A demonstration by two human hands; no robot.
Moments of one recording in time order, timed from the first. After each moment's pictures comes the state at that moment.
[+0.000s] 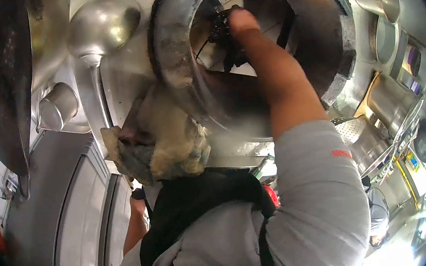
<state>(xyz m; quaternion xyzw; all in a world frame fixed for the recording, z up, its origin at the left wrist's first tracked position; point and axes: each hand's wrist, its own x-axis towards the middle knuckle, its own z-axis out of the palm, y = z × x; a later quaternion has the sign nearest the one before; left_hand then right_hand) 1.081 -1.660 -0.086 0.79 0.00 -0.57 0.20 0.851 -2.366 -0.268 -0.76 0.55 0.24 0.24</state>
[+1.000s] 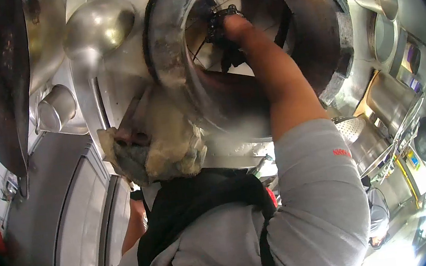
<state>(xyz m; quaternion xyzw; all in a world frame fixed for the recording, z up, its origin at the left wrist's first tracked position) 1.085 -1.683 -0.077 0.78 -0.13 -0.60 0.14 0.839 -2.366 -0.260 -0.82 0.41 0.24 0.33</state>
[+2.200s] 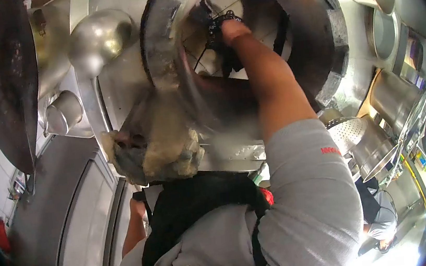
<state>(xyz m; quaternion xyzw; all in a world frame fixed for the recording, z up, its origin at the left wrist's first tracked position) 1.088 -1.754 -0.049 0.81 -0.30 -0.50 -0.05 0.836 -2.368 -0.276 -0.81 0.44 0.27 0.27</state>
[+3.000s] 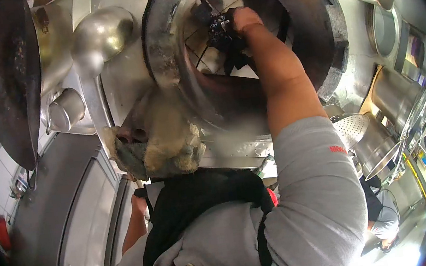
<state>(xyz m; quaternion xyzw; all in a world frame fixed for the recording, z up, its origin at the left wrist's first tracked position) 1.095 -1.697 -0.073 0.81 -0.04 -0.57 0.15 0.830 -2.386 -0.236 -0.76 0.54 0.24 0.27</state>
